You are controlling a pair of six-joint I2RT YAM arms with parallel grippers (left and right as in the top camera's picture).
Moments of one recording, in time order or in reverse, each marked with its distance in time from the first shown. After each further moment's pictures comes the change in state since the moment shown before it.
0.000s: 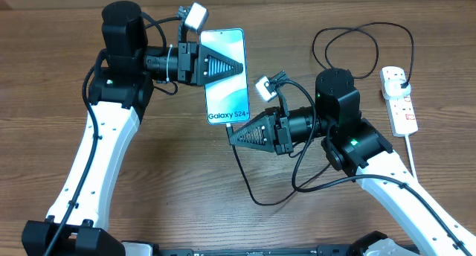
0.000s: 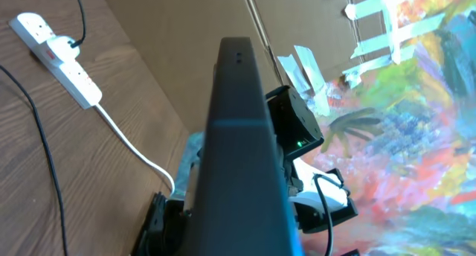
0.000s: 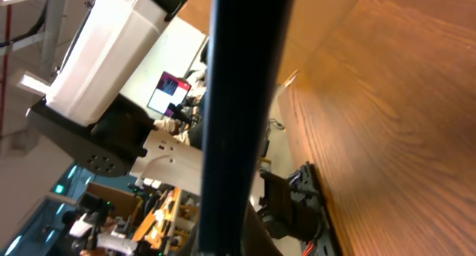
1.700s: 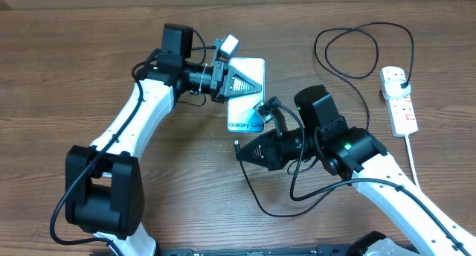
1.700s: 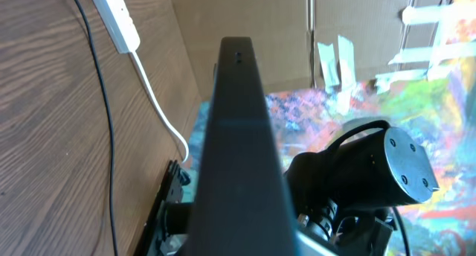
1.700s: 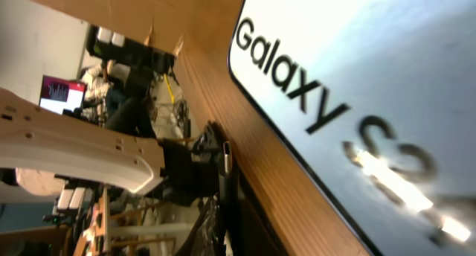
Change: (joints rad) left arm -0.093 0.296 0.003 -0.277 -0.022 0.309; right arm 0.054 0.000 0.001 -0.546 0.364 -0.345
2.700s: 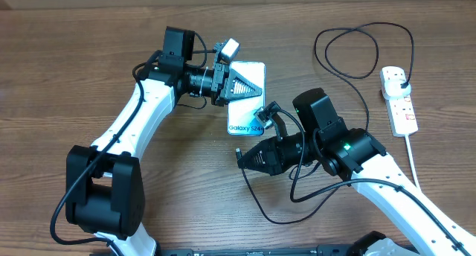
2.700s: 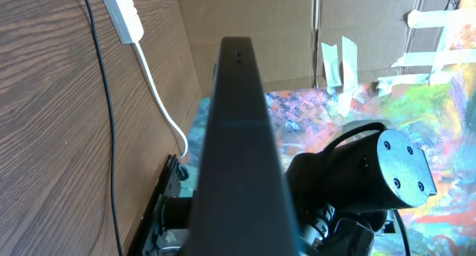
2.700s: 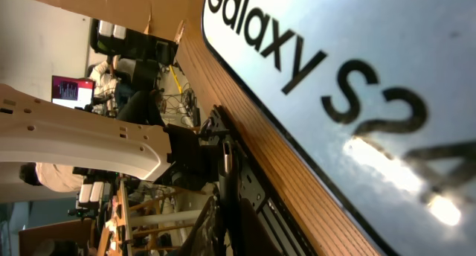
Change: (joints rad) left arm -0.014 0.000 0.000 -0.080 -0.010 0.045; right arm 0.011 0.000 0.000 -0.094 -0.026 0.016
